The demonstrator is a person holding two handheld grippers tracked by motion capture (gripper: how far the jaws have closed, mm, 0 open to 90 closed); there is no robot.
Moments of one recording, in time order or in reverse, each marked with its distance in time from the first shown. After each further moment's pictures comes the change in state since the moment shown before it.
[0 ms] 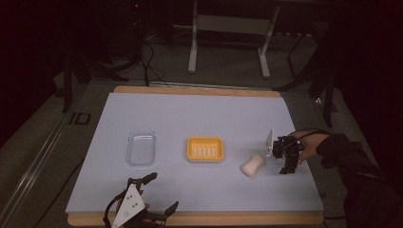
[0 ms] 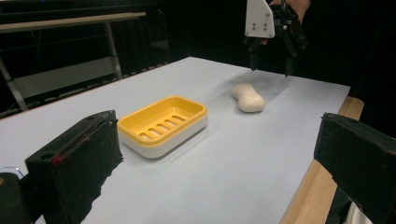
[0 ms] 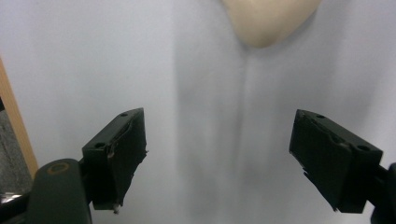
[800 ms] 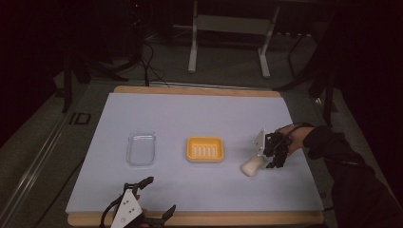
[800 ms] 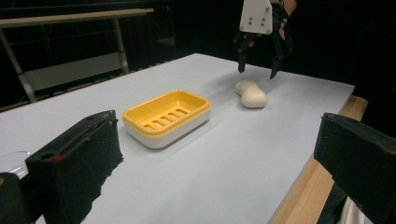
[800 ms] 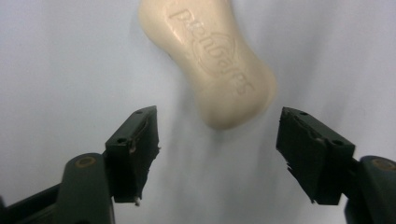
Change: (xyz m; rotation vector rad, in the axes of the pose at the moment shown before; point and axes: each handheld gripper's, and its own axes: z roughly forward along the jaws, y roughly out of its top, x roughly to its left) left arm -0.007 -0.003 -0.011 0.013 0.039 -0.019; right arm -0.010 0.033 -0.001 -0.107 -0.073 -0.221
